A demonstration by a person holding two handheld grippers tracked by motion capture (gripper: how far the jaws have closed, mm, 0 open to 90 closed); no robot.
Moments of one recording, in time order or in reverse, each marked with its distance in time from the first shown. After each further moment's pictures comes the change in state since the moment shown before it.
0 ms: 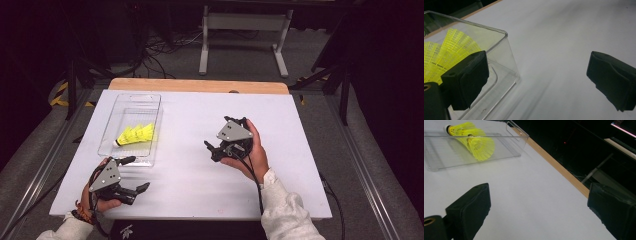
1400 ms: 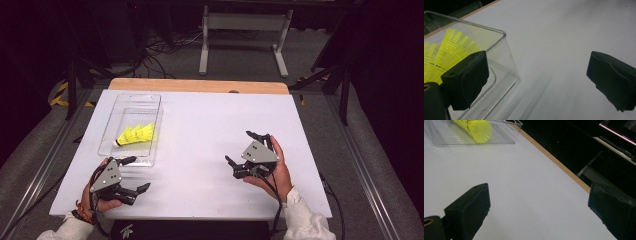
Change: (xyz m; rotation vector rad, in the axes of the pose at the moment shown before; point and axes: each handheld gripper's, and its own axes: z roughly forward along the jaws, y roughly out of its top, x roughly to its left) left arm -0.001 0.001 0.001 0.009 -0.002 0.009; right arm 0.000 -0.050 -0.055 -0.014 -0.052 -0.009
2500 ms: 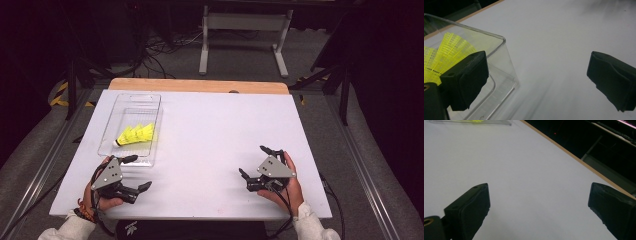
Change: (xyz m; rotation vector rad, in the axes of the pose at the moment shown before) left arm 0.002 0.004 0.004 -0.017 -0.017 -0.009; right arm 0.003 -0.059 -0.022 0.031 -0.018 0.073
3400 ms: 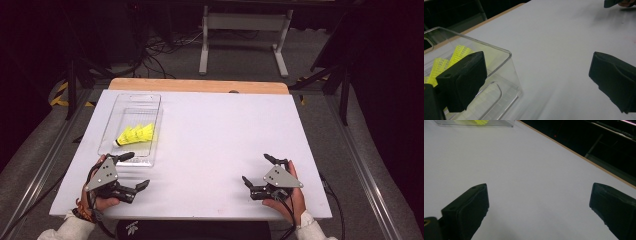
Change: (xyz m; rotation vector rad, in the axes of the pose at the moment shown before) left arm 0.000 0.007 -0.010 -0.063 0.031 -0.001; right arm 0.008 -0.023 -0.012 -0.046 0.011 0.055
